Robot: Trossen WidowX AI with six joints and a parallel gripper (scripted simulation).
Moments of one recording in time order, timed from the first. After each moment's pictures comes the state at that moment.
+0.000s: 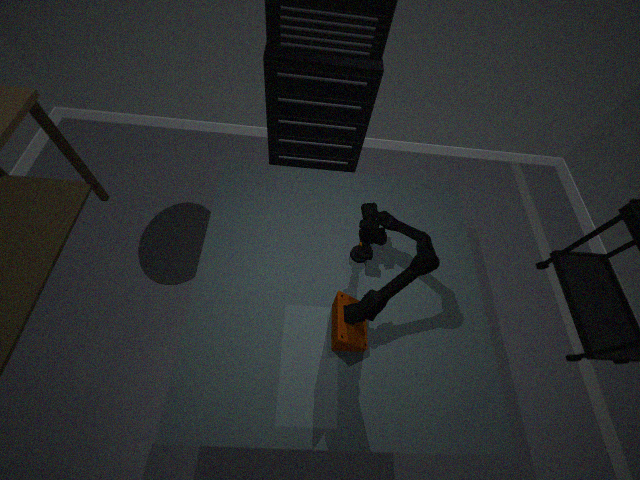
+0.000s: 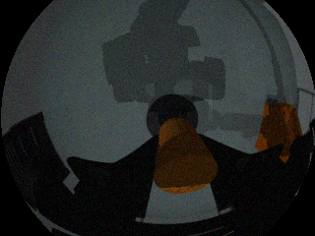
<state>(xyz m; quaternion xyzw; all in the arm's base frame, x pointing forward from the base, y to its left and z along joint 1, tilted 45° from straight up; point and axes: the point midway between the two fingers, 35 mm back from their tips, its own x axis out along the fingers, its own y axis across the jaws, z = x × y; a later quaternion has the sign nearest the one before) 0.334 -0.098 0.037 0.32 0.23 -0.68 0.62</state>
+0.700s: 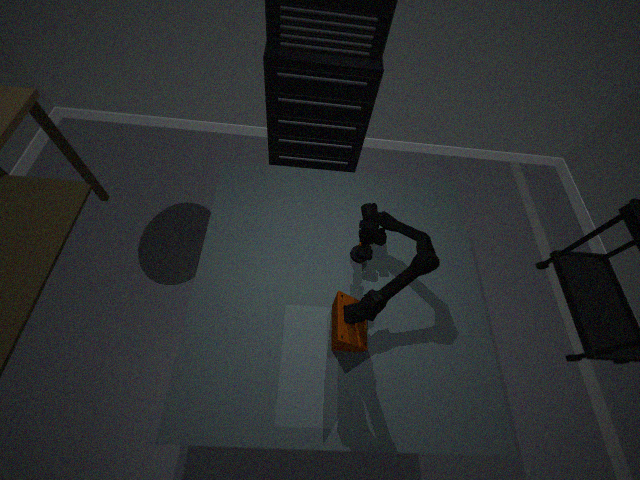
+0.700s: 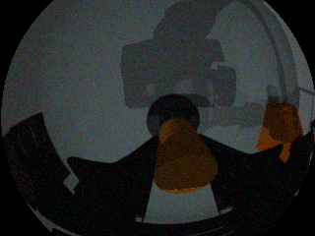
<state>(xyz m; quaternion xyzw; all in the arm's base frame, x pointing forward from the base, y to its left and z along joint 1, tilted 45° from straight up) 0.335 -0.101 0.034 0.32 0.23 -0.68 0.62</state>
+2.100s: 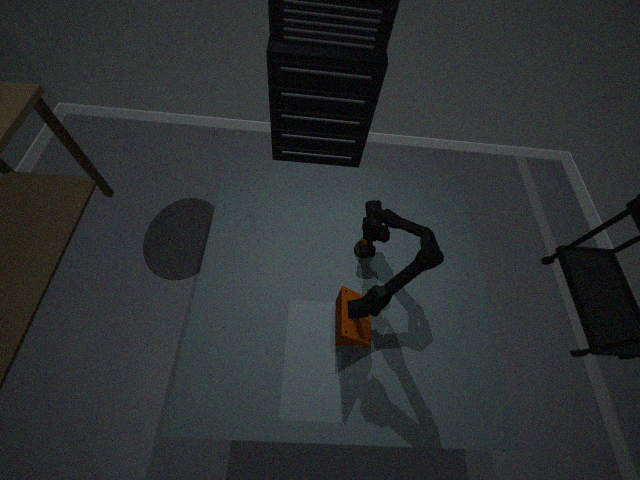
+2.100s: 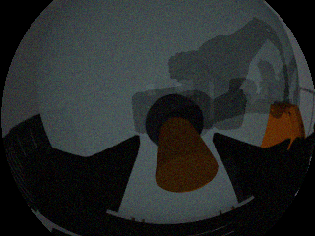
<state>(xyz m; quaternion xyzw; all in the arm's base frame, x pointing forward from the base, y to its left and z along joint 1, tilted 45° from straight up) 0.335 -0.111 0.024 0.32 0.23 -0.68 0.62</state>
